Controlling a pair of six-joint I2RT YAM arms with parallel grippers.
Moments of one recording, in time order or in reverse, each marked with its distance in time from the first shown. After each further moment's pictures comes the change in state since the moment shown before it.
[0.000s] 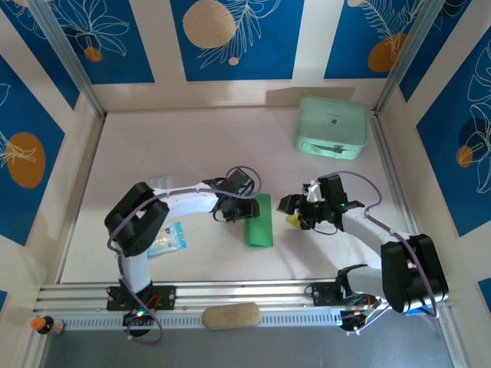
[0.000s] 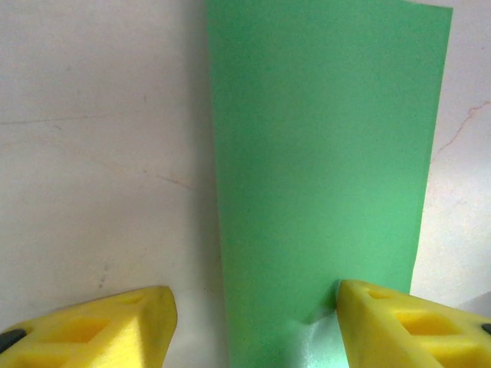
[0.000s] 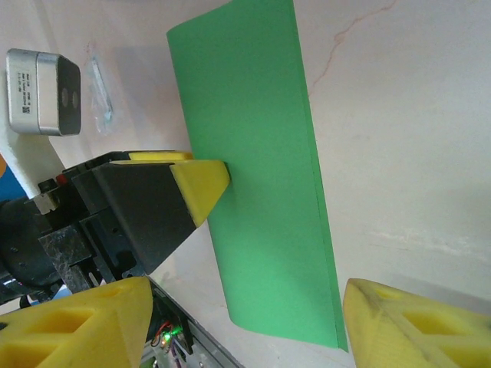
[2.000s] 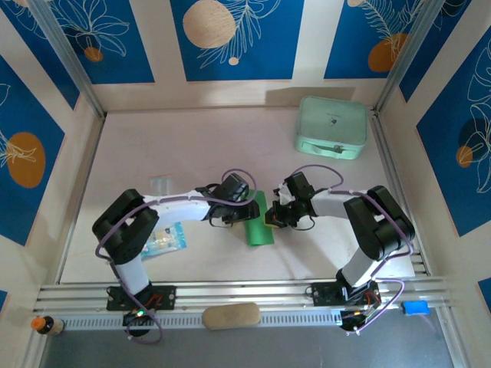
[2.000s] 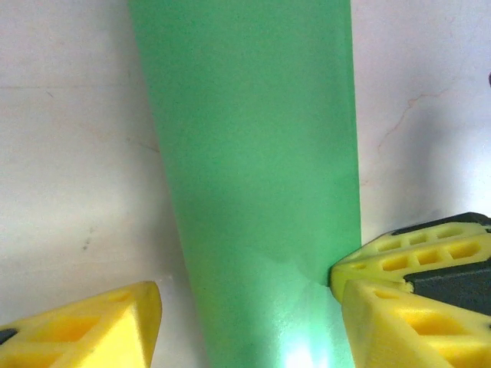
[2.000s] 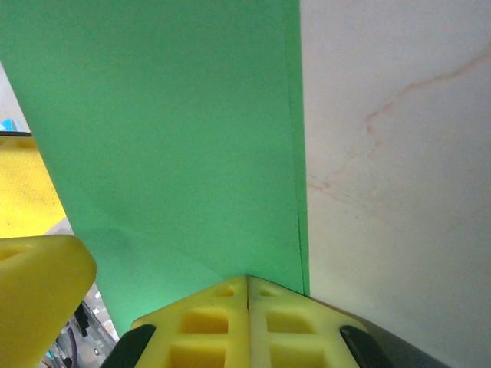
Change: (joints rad) left arm -0.014 -0.109 -0.149 0.176 0.016 -0.060; right arm 0.206 0.408 0.175 0.024 0.098 -0.217
